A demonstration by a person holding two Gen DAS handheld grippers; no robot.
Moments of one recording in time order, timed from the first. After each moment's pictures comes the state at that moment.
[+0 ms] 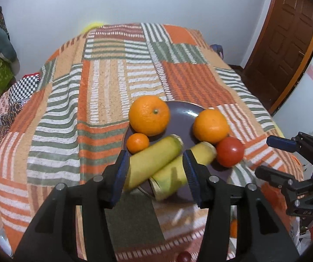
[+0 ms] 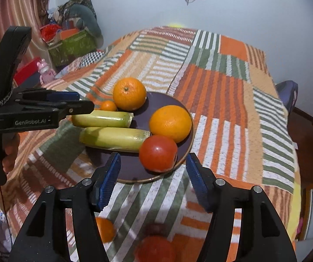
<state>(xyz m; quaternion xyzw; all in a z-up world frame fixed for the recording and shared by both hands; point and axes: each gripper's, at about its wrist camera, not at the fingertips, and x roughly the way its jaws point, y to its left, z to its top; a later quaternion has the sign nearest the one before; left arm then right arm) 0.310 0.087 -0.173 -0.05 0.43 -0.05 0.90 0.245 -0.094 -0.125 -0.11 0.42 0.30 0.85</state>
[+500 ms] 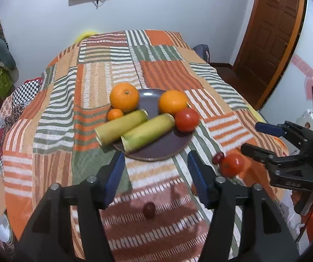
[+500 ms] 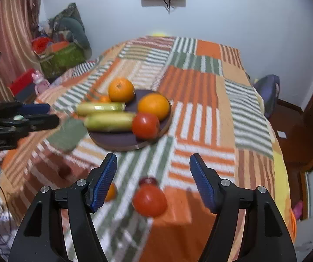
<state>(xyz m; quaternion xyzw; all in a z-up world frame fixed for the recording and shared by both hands) 0.219 0.037 -0.149 -0.03 0.42 -0.07 0.91 0.192 -0.140 -0.119 -0.09 0.40 0.25 0.88</state>
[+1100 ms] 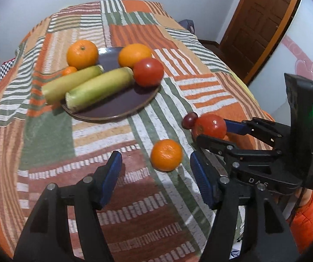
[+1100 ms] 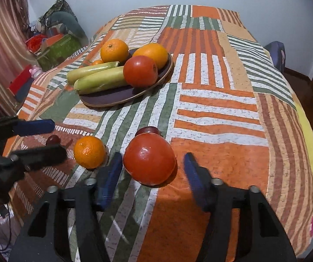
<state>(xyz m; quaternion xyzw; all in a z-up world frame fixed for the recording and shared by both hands) 0.217 -0.018 -0.210 -0.04 0.49 -0.12 0.86 0.183 -0.151 -0.182 -0.03 0.47 0.26 0.84</state>
